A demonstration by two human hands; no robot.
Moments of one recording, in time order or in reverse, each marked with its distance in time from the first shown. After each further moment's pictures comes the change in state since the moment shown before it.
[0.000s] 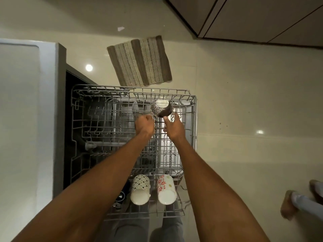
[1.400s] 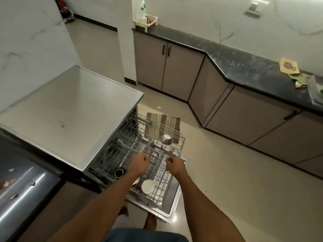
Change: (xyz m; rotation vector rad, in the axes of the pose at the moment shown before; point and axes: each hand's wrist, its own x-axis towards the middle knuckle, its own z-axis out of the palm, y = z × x) left_hand -0.393 -0.083 -0.094 0.072 0.198 0.324; right_hand -0.313 0.004 -0.164 -0.597 -0.155 -0.557
